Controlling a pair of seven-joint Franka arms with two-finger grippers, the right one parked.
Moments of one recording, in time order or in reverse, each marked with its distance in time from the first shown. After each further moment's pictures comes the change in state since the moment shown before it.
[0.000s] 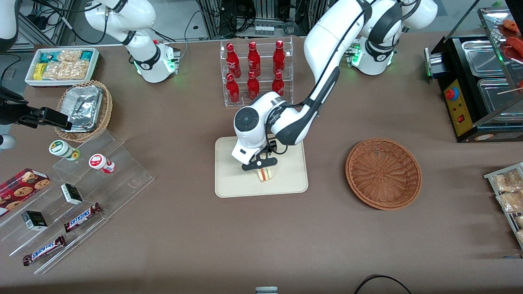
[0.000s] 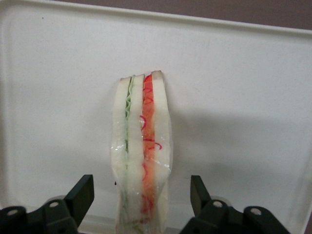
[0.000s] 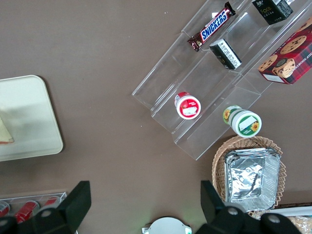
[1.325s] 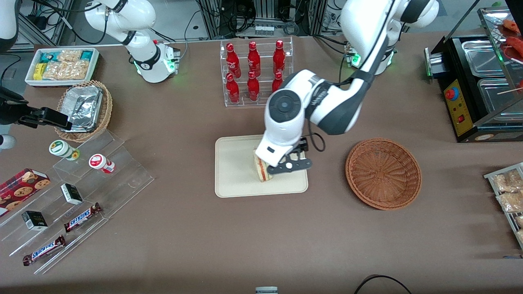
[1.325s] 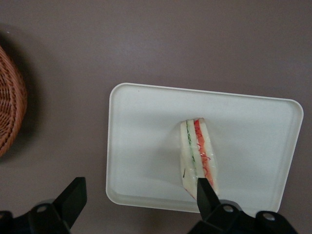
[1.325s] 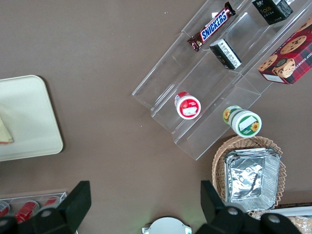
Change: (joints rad) arm 0.166 -0.263 0.018 -0.017 -0.017 -0.231 0.213
